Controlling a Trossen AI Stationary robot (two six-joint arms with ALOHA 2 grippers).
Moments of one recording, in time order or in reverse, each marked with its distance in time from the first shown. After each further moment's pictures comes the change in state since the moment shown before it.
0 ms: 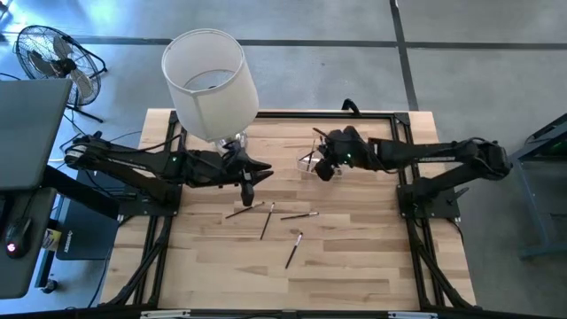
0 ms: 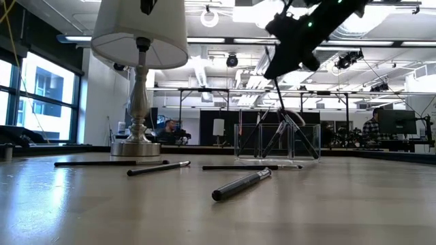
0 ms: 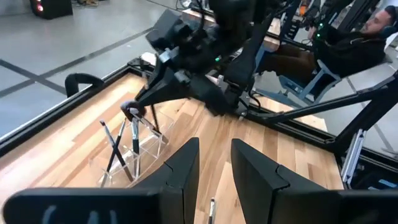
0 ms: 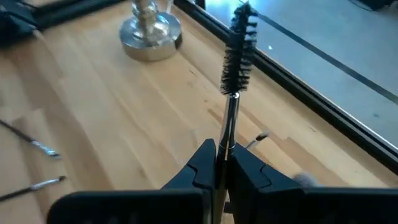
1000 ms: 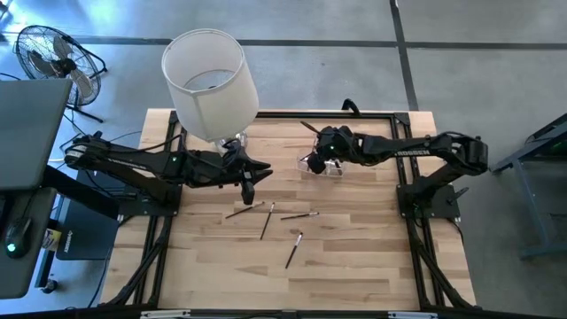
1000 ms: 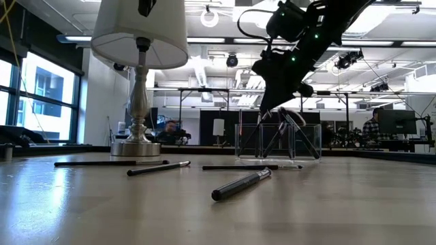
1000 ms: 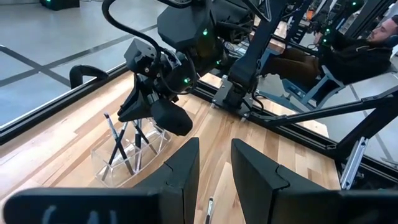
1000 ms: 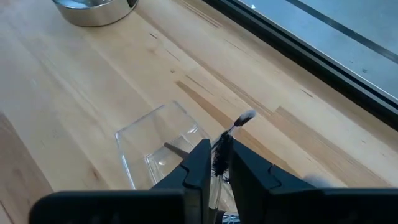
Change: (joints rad) left arm 0.000 0.000 0.000 -0.014 -0.020 -0.056; right arm -0.128 0.196 0.000 0.054 -0.060 0.049
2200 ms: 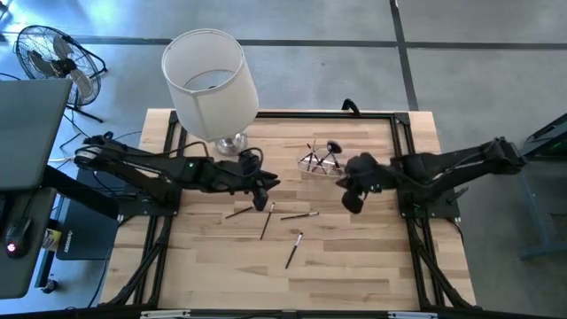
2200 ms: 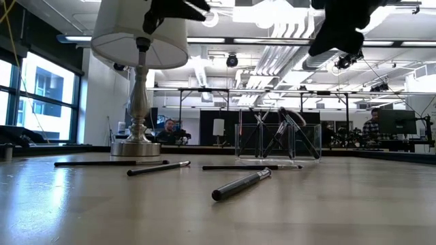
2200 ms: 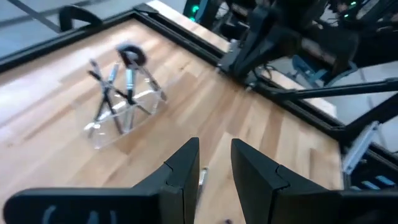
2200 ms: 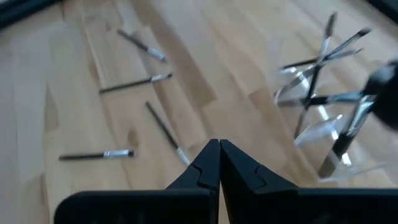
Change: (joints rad) left arm -0.010 0.130 0.027 -0.049 0.039 -0.164; right arm 0.449 -0.422 0.001 -0.434 -0.031 0.207
